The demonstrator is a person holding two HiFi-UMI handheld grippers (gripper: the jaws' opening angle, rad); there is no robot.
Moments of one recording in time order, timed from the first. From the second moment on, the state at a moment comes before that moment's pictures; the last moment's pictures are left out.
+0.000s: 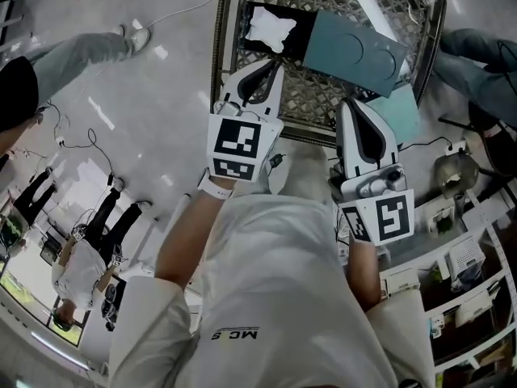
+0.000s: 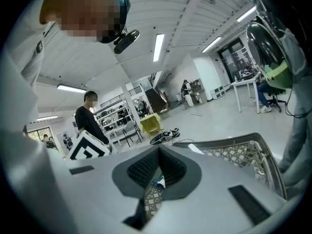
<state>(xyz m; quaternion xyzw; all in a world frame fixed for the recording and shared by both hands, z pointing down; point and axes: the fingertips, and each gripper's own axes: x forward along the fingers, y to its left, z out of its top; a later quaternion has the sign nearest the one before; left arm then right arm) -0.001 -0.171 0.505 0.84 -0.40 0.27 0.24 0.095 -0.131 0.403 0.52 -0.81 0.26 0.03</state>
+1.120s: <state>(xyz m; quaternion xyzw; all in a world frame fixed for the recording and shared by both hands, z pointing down) 0.029 -0.233 0.695 0.80 -0.33 0.43 0.27 0.102 -0.129 0.466 0.54 -0.78 0.32 0.03</state>
